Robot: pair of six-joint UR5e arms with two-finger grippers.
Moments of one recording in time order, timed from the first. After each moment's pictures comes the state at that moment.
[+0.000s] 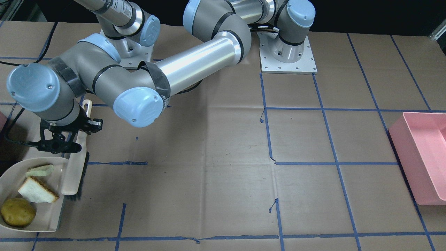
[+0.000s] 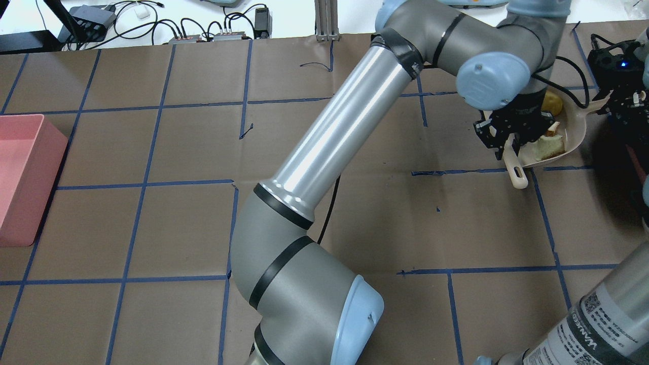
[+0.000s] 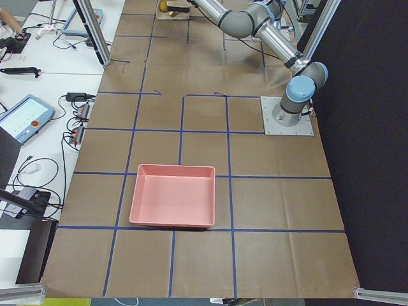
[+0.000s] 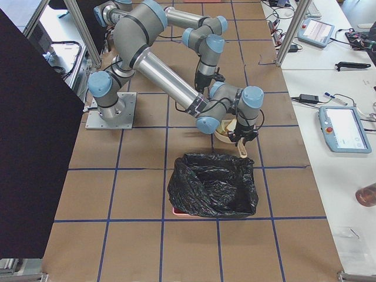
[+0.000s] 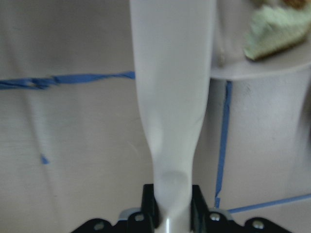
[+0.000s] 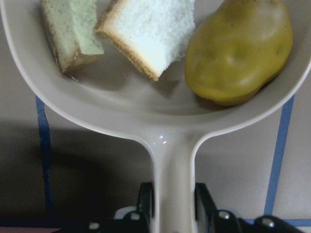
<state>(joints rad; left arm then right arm) -2.26 -2.78 -0.05 -1.94 1.27 -0.70 1.03 -0.98 1.43 -2.12 -1.62 -2.15</state>
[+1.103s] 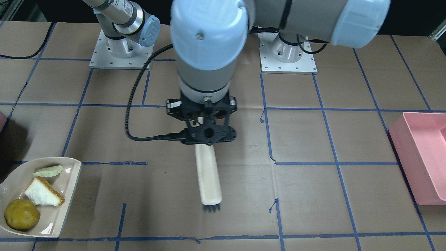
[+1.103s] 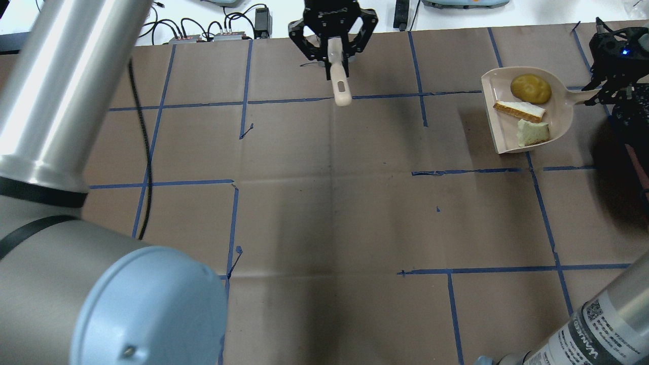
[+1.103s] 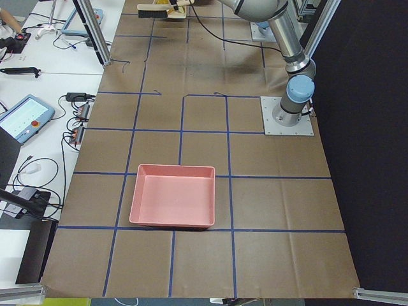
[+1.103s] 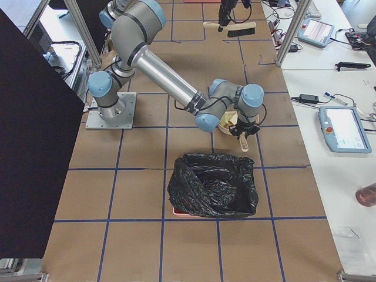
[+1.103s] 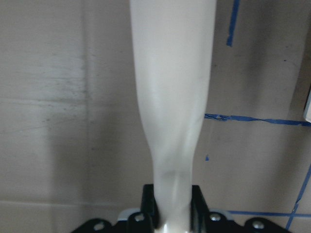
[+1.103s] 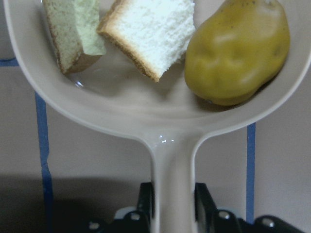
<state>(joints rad) -1.88 -2.16 -0.73 -2.02 1.45 -0.40 1.03 -1.05 1.42 -2.02 -1.47 -2.08</state>
